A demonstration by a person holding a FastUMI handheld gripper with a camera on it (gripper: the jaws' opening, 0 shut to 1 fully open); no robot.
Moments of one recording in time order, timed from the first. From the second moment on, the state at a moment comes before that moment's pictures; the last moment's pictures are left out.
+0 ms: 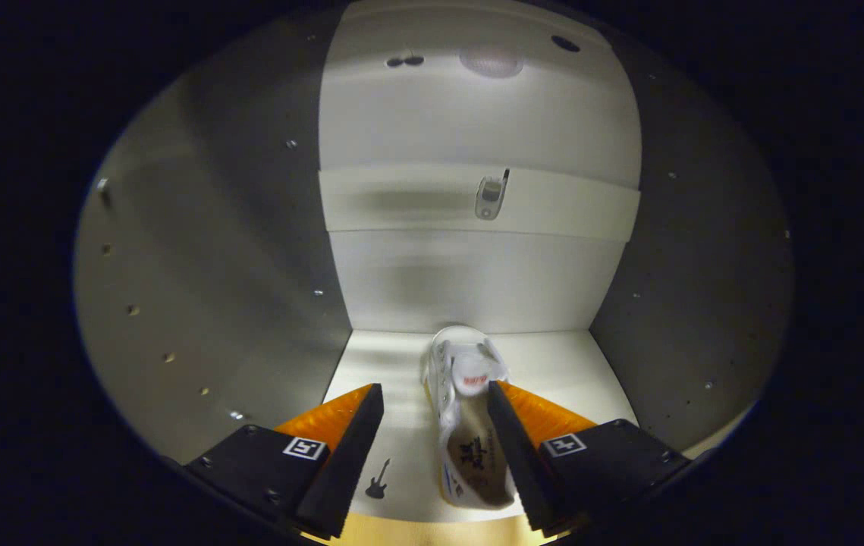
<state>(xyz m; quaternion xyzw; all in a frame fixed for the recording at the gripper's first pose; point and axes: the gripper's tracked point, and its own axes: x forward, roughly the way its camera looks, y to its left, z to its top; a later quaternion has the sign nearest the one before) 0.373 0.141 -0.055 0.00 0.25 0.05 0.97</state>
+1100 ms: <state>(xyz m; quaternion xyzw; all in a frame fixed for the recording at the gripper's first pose) -0.022 0.066 0.000 0.00 0.10 0.10 0.99</state>
